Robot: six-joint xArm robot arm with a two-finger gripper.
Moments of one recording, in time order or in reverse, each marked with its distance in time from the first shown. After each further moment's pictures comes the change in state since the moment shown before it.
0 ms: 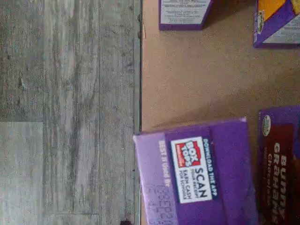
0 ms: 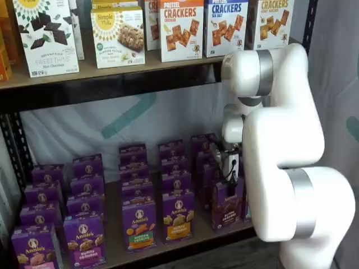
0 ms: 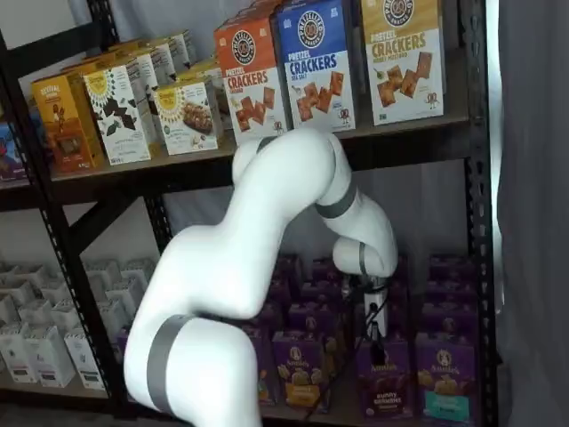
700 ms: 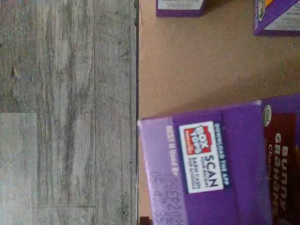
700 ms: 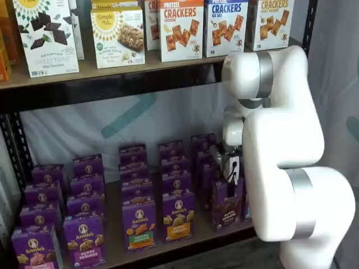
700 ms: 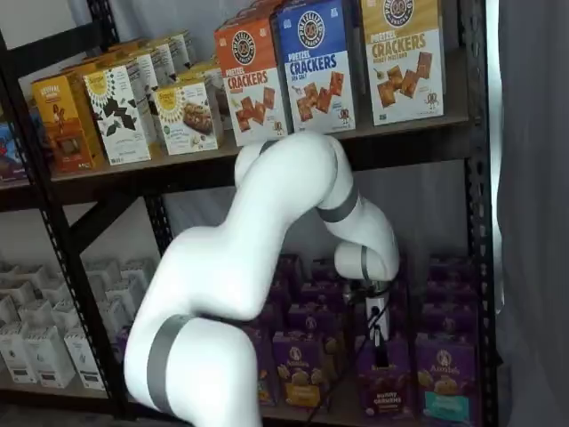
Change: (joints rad) arm -0.005 0.016 -0.003 -0.039 -0.028 0.029
